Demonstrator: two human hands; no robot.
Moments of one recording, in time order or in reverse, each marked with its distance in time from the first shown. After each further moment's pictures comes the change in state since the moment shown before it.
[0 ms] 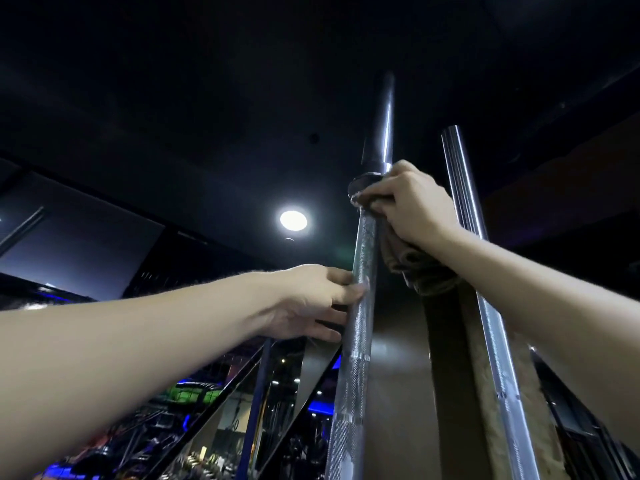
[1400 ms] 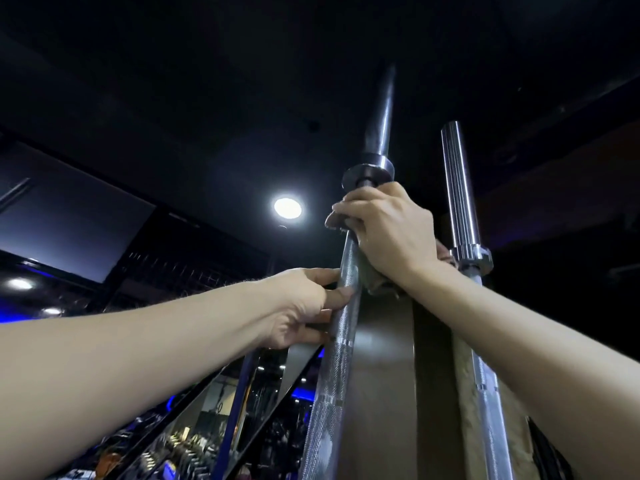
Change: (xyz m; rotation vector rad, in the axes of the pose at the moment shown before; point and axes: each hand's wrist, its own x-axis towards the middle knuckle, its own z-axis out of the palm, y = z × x) left_hand -0.008 -0.017 0.017 -0.277 0.192 -0.007; right_hand -0.033 -0.009 0.029 -0.143 0.074 -0.198
